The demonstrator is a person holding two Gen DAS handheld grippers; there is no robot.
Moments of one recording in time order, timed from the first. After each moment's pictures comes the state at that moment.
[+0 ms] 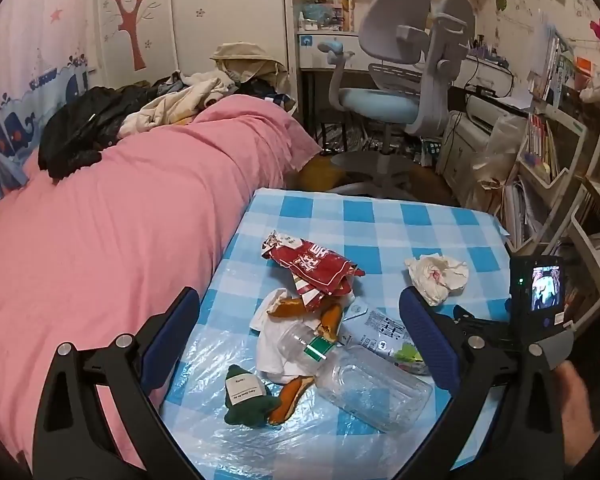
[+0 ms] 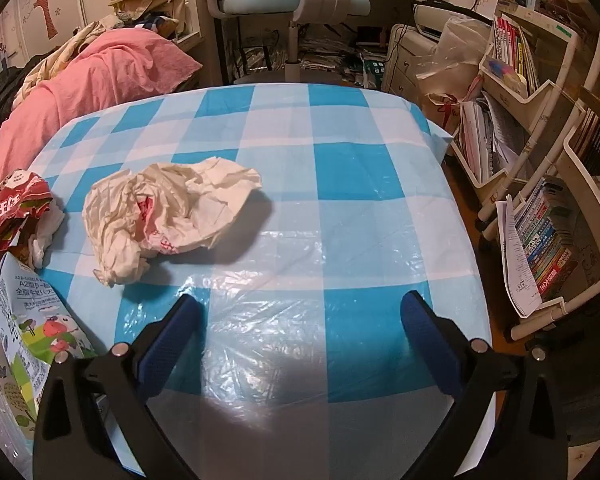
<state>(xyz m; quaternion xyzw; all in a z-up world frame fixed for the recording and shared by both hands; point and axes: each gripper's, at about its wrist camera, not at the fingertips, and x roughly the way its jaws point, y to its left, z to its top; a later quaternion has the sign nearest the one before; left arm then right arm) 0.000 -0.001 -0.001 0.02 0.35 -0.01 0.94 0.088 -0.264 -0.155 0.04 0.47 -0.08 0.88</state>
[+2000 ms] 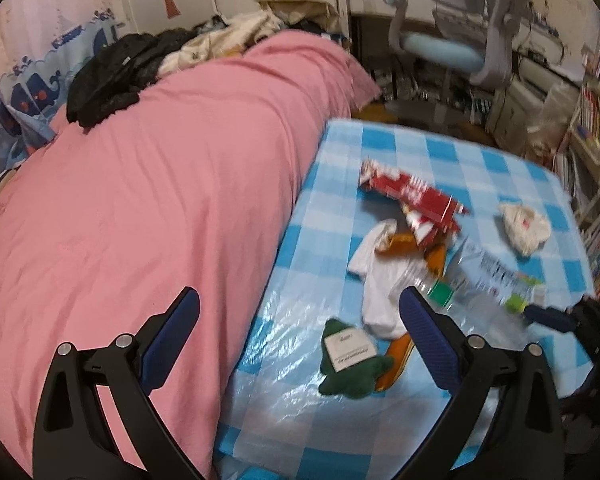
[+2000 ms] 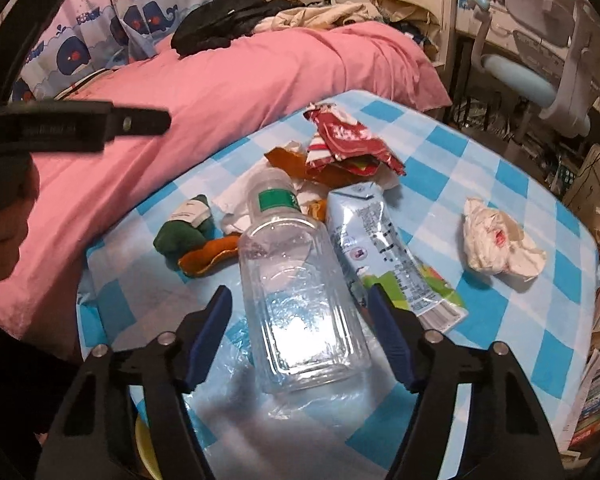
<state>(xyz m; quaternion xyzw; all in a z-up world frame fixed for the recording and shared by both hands) 0.020 0.079 -0.059 0.03 0.44 0.07 0.89 0.007 -0.112 -0.107 -0.09 0.43 0.28 0.86</state>
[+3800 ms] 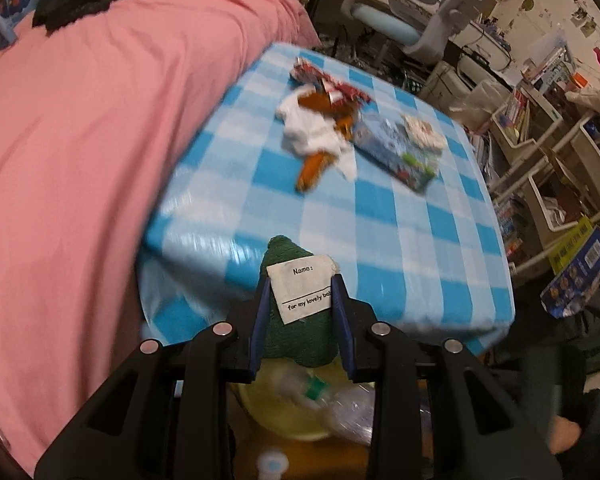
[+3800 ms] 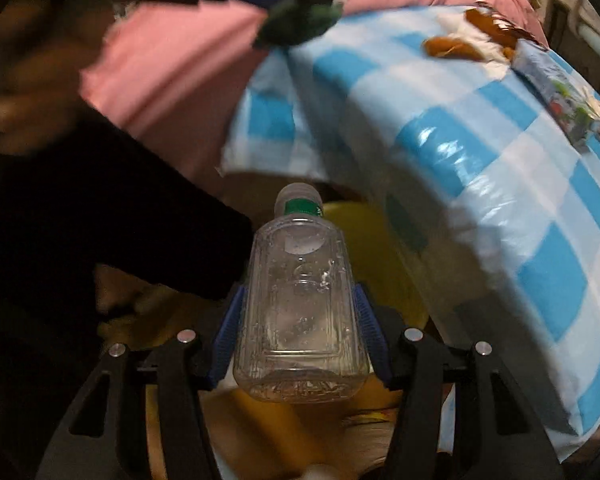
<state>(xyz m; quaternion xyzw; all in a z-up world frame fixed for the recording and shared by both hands) -0.156 0.090 -0.093 -0.12 0.50 -0.08 0.85 -0.197 -0.065 -0.170 -0.17 0.53 0.39 0.74</state>
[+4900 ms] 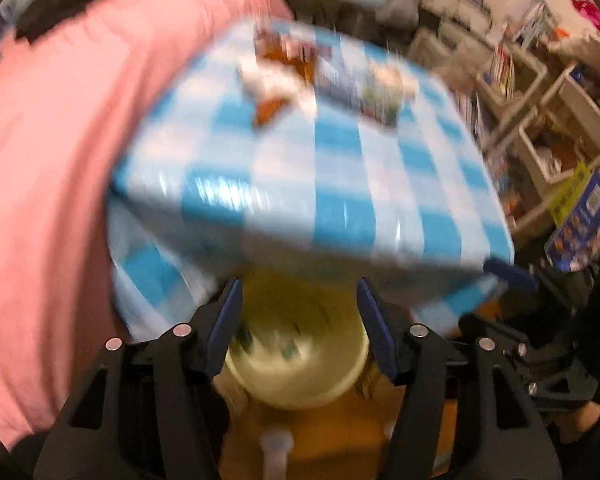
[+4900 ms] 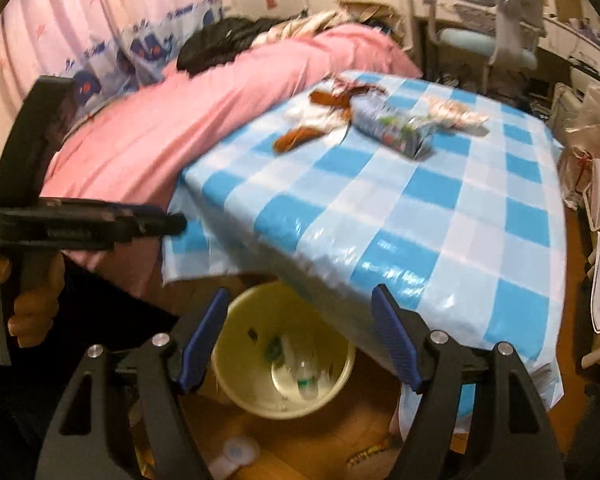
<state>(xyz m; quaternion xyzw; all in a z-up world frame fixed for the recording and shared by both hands) -0.197 0.048 -0.097 -0.06 0.49 -0.09 0.86 -0.195 -0.161 -0.103 0.00 0.41 0.25 0.88</state>
